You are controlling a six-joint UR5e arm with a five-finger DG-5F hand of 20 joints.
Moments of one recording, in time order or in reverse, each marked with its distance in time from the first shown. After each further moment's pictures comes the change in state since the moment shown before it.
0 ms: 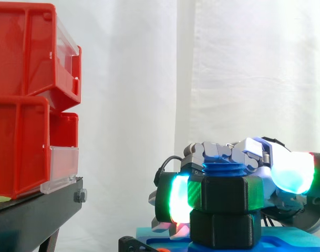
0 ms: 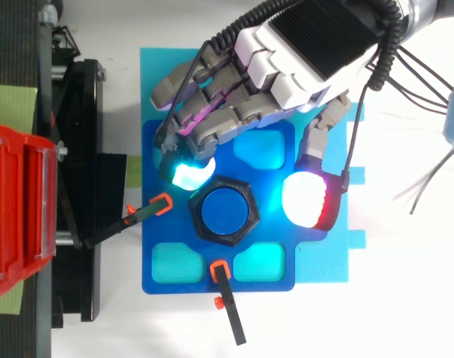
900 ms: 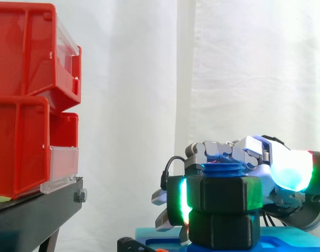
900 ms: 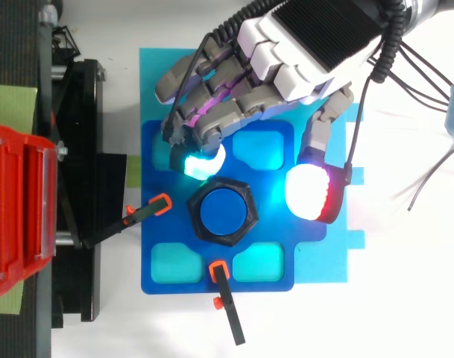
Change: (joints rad) arm -0.010 0.000 0.005 0.001 -0.010 0.001
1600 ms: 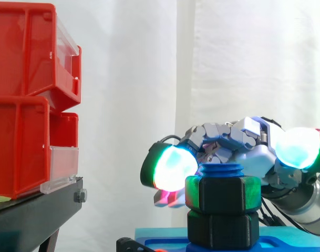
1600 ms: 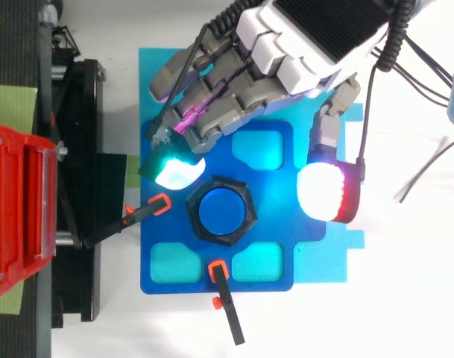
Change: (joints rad) arm -0.012 0.001 0.059 -0.002 -0.055 0.034
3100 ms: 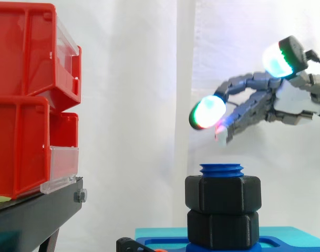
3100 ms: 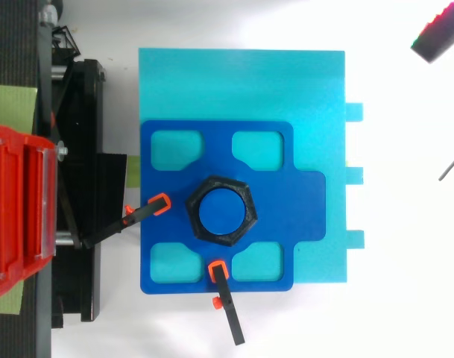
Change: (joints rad) arm 0.008 0.489 -0.360 -0.676 0.629 -0.089
